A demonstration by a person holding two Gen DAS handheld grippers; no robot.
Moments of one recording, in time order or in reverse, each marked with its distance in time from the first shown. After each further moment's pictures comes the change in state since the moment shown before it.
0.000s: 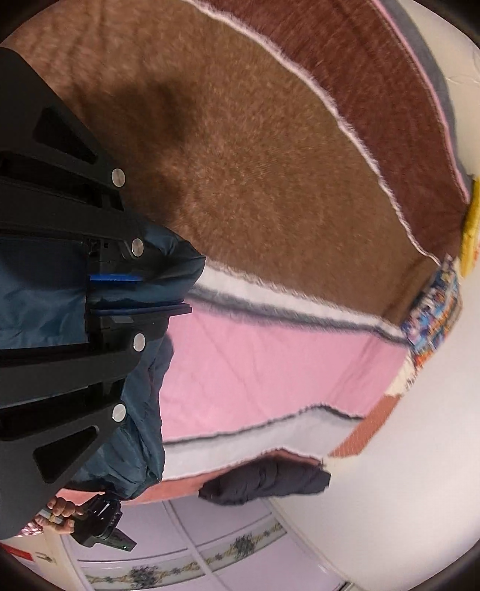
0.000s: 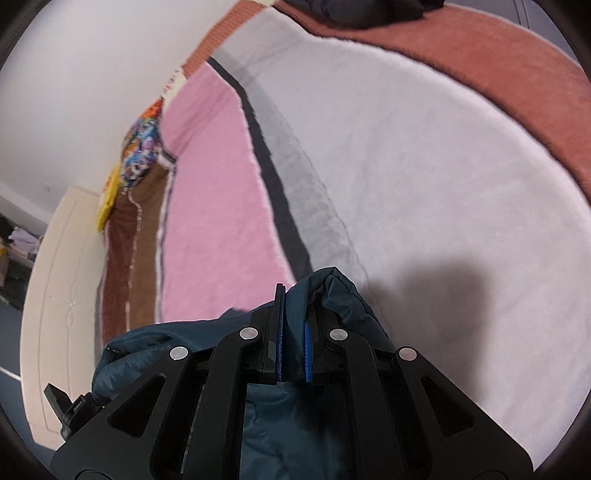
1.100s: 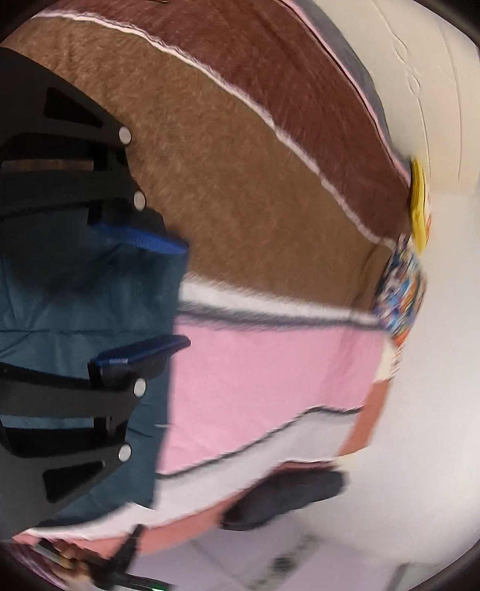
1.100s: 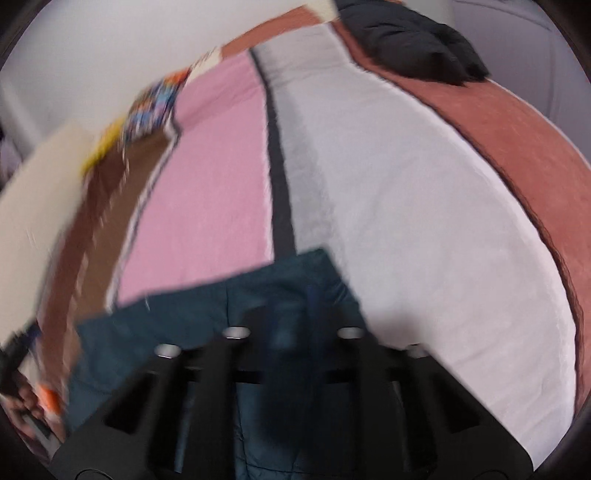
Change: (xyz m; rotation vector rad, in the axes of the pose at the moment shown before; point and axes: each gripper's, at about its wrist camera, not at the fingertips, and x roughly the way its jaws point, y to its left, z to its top) left arm -0.015 -0.048 -0.024 0.234 -0.137 0.146; right arm -0.012 0.040 -0.032 -0.340 -0.040 -0.151
